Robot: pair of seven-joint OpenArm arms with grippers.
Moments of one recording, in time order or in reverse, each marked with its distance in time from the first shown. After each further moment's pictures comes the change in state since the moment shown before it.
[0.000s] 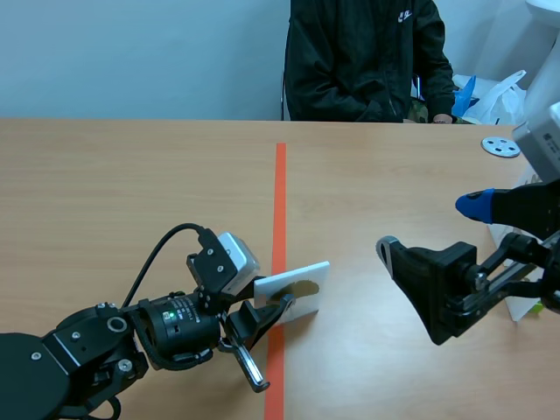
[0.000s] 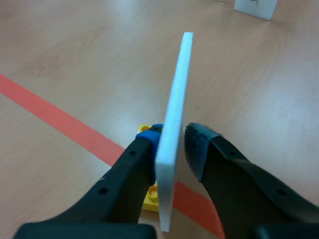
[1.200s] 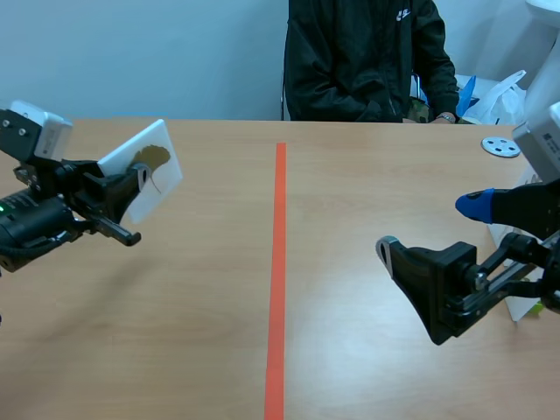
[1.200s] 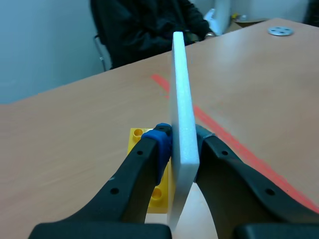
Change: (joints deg) left arm 5.8 -12.1 -27.0 17.0 -19.7 0.9 9.0; right arm 0.0 0.0 0.0 0.0 0.0 0.0 0.0
